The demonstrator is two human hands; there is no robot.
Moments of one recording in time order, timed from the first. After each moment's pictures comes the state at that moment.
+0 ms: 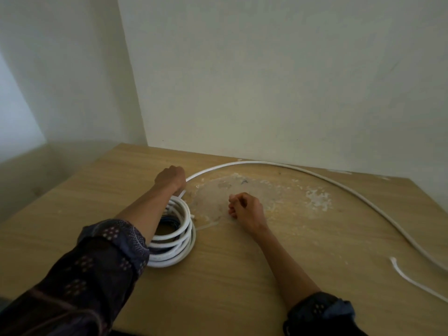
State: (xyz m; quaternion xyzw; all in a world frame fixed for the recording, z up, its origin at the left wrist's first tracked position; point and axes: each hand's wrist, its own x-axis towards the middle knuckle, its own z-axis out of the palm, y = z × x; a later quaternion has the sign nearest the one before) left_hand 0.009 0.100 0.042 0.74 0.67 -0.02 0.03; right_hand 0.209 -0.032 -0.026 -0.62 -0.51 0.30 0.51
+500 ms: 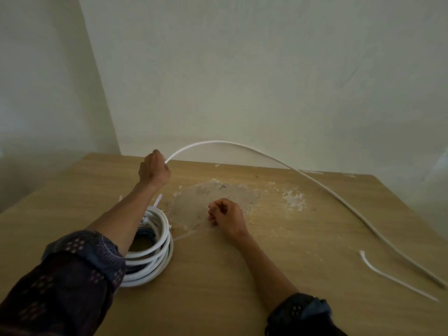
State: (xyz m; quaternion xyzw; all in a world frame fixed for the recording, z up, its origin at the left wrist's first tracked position) left_hand 0.034 0.125 0.055 0.70 0.65 0.31 0.03; right_hand 0.214 -0.033 -0.028 -0.61 -0.50 0.32 0.52
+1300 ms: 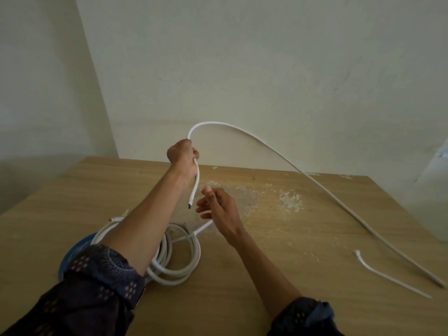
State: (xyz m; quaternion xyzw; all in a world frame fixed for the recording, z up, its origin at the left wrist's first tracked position) left_hand 0.126 0.089 0.119 0.26 0.41 0.64 0.59; right_hand 0.192 -0.054 0.019 -0.50 -0.50 0.38 0.59
